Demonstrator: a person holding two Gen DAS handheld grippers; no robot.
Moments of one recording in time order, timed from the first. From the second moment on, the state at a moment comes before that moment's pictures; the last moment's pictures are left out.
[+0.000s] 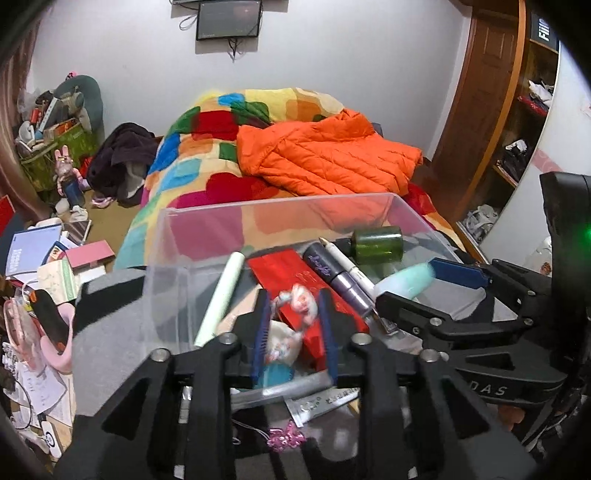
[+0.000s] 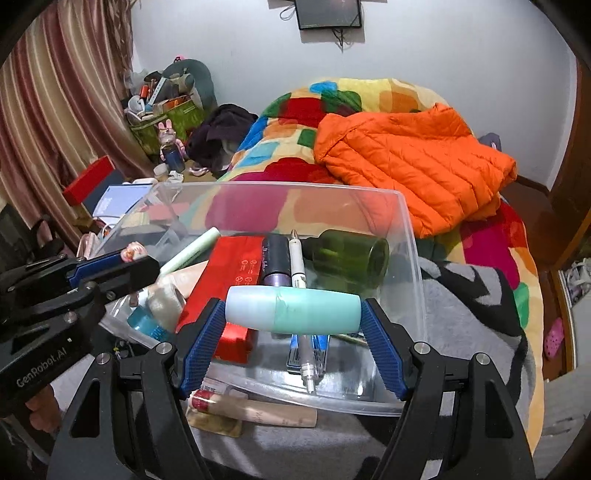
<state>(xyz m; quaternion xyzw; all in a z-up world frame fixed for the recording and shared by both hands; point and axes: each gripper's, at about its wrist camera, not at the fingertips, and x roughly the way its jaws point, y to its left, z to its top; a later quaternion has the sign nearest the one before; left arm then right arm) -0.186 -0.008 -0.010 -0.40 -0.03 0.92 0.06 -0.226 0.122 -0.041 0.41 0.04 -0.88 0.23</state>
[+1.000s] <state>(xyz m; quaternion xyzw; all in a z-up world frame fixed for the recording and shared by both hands) -0.103 -0.019 -0.051 -0.44 -0.01 0.90 0.05 -0.139 0.133 -0.064 0.42 0.06 -0.87 0.26</state>
